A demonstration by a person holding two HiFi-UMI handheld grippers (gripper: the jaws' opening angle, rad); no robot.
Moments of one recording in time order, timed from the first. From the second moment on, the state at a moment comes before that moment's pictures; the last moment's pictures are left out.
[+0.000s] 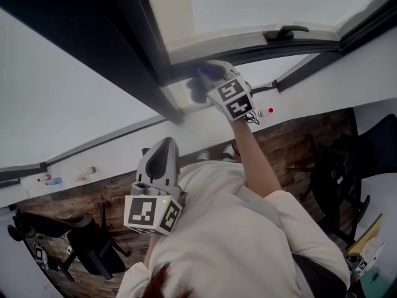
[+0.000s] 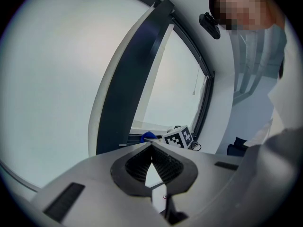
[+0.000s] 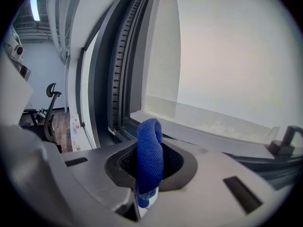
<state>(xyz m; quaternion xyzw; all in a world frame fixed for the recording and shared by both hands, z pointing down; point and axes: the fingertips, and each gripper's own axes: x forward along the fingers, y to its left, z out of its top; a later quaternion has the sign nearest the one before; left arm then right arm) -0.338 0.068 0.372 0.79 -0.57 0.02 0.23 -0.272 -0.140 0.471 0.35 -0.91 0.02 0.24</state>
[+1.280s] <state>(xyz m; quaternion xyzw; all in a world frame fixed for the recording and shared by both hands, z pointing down) -0.250 0.033 0.379 0.83 -0.49 0.04 0.25 -0.183 -0.172 0.472 0.40 -0.89 0.03 0.24</state>
